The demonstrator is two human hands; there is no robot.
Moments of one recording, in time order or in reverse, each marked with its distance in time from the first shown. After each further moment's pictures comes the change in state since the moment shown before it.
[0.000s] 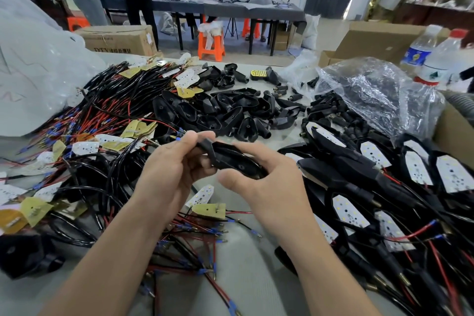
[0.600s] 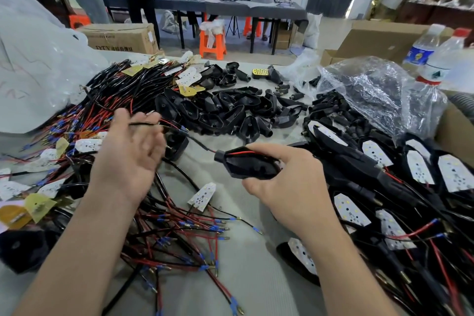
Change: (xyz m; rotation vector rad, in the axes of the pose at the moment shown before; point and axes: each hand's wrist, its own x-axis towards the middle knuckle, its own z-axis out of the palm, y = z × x) left_hand 0.020 0.025 -0.060 -0.297 0.222 0.052; right_hand 0.000 -0.008 -0.024 -0.417 0.070 -0.042
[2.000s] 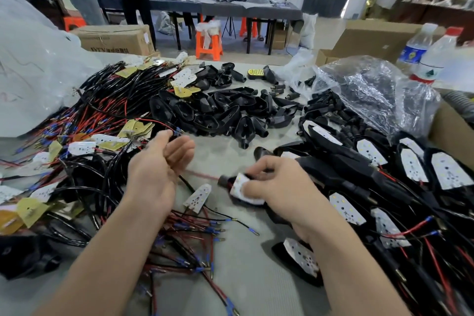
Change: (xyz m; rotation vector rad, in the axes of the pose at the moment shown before) left_hand -0.014 -0.041 0.033 0.066 0.096 -0.053; right_hand 0.008 0.019 0.005 0.320 -0.253 0.398
